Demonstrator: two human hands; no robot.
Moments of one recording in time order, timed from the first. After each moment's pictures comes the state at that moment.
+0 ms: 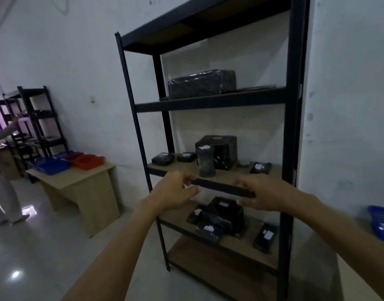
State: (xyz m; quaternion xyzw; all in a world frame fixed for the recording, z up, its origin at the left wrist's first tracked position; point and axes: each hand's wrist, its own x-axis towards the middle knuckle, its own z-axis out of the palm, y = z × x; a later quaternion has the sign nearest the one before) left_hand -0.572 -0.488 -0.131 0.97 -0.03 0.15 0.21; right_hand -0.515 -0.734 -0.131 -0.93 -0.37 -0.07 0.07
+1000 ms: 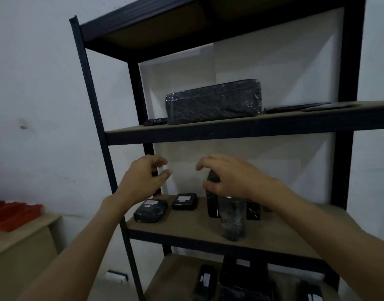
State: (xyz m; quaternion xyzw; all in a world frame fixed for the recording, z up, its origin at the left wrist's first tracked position) left_hand -0.261 -0.206 -0.047 0.92 -0.13 0.30 0.21; right_hand -0.270 -0.436 -0.038 -0.91 -0.33 -0.23 0.07
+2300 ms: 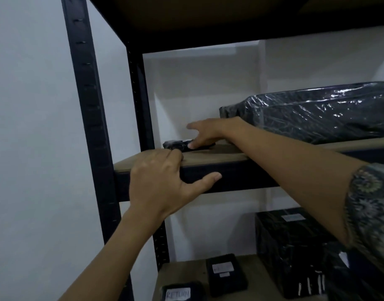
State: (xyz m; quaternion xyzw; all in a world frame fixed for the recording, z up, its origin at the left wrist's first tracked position) left_hand 0.037 -0.020 -0.003 0.79 -0.25 0.55 0.10; right_hand 0.097 -0.184 0.107 -0.99 -0.05 -0.11 -0.04
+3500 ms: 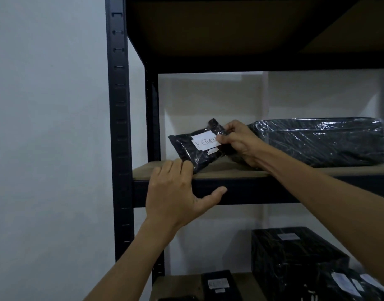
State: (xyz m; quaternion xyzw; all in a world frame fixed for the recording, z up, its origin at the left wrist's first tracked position) left_hand 0.043 -0.023 -0.014 0.73 -0.26 0.62 0.14; right_hand 0.044 -0.200 0.092 -0.75 -0.08 -0.30 0.58
